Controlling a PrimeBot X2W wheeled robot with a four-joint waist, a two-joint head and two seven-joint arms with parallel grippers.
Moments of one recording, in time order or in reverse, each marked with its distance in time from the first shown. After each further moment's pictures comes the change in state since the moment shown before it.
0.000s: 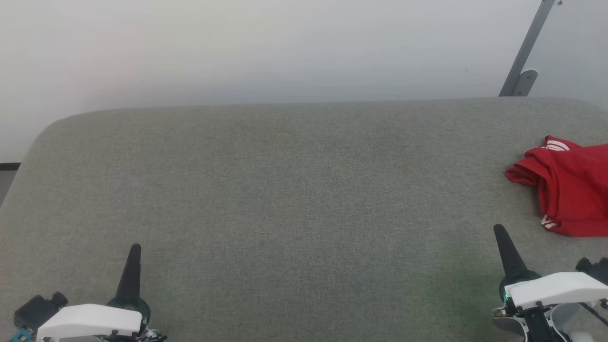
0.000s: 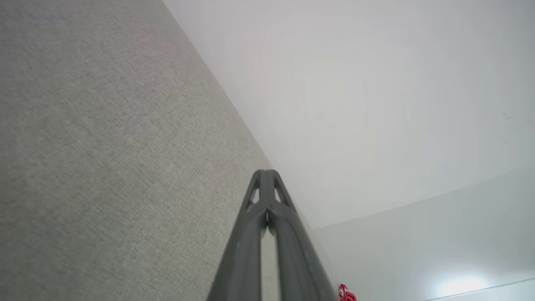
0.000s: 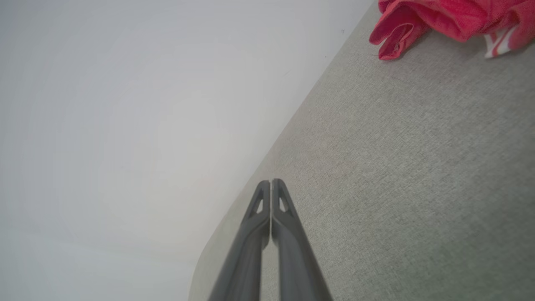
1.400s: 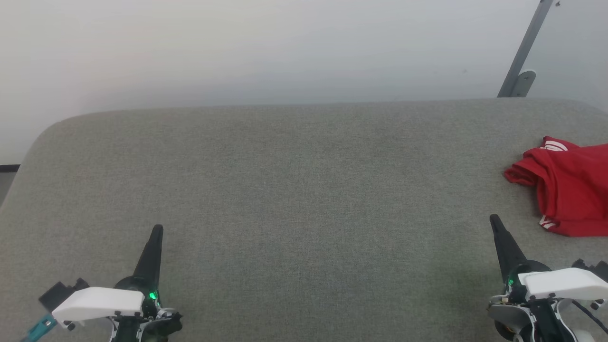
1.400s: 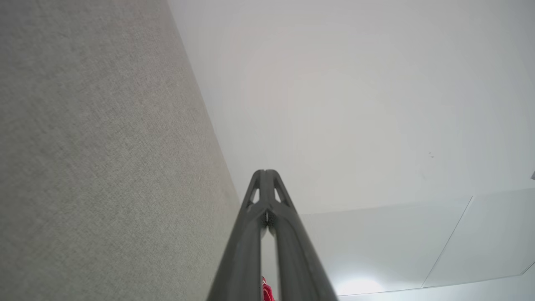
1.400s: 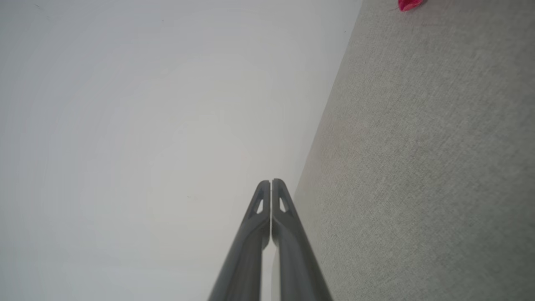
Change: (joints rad) left arm -0.065 -0.053 -0.009 0.013 -0.287 0.000 0.099; right arm -0.020 0.034 -0.023 -0.014 0.321 0.000 0.068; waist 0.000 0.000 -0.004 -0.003
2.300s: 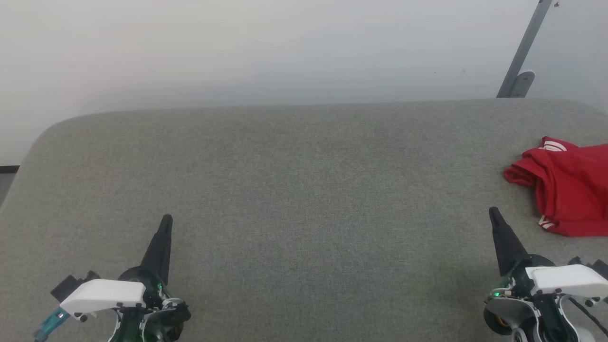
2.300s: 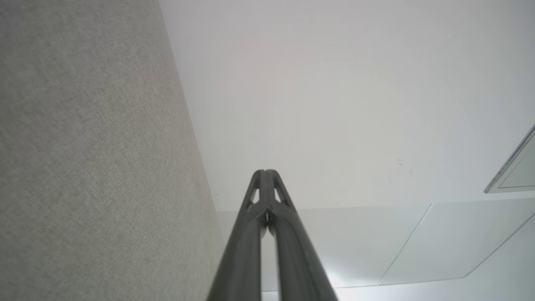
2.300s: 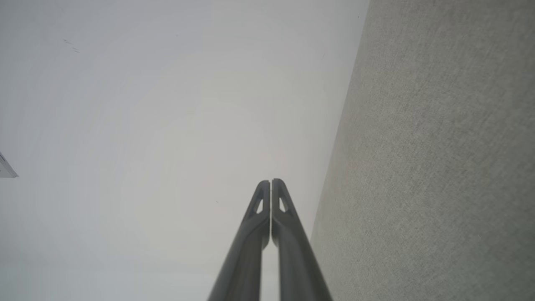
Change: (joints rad) left arm -0.033 -0.024 -0.005 0.007 -0.121 0.000 0.042; right arm -0.014 0.014 -0.010 -0.011 0.138 0.000 0.031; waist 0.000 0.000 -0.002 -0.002
